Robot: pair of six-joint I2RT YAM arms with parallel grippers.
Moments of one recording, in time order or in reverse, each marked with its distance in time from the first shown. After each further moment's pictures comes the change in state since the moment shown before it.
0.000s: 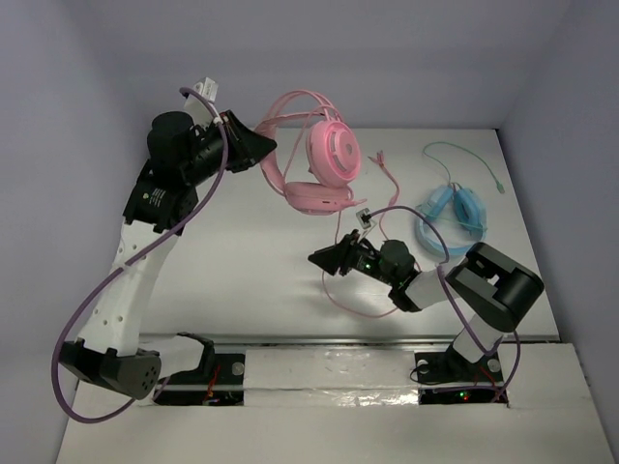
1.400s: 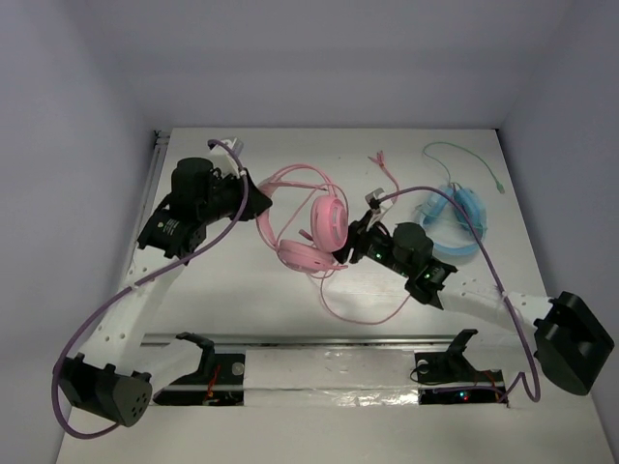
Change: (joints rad) left arm -0.032 -0.148 -0.363 -0.078 -0.038 0.256; right arm 0.020 -0.492 0.162 -0.724 0.126 -0.311
